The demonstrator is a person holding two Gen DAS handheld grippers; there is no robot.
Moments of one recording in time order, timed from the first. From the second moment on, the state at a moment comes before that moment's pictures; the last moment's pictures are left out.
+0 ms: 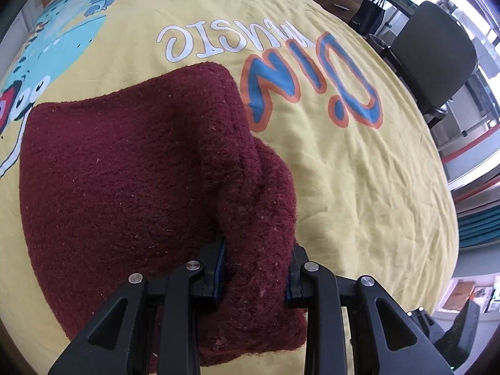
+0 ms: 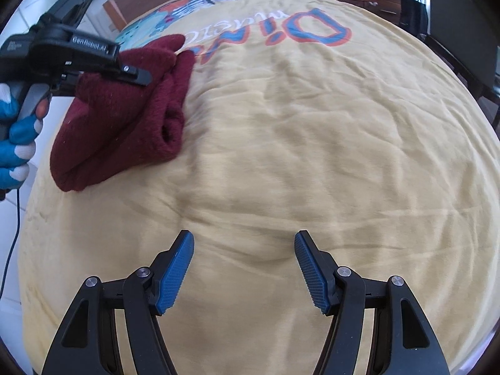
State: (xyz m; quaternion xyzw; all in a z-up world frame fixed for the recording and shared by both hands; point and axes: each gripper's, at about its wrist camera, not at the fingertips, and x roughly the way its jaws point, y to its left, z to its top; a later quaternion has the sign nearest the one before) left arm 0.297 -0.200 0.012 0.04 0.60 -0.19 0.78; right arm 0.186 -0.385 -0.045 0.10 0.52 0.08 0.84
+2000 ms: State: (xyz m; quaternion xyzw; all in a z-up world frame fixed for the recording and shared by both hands) left arm 0.252 -0.144 0.061 0.18 0.48 -0.11 0.85; right arm 0.149 -0.486 -0.015 0.16 0.50 -0.02 0.85
